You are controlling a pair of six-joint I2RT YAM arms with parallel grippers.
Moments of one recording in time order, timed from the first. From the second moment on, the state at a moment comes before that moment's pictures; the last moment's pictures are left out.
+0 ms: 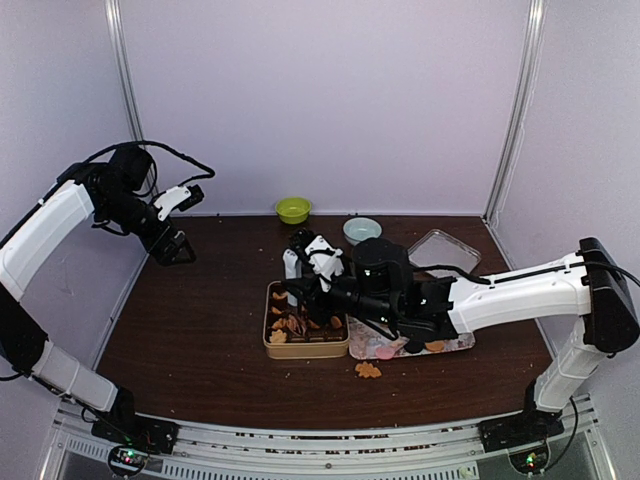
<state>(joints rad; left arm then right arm) -0.22 1.40 1.47 -1.12 0.27 0.57 1.14 1.64 1.08 0.36 0.15 0.00</state>
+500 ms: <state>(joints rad) -0.22 1.40 1.47 -1.12 0.27 0.57 1.14 1.64 1.08 0.36 0.16 0.02</state>
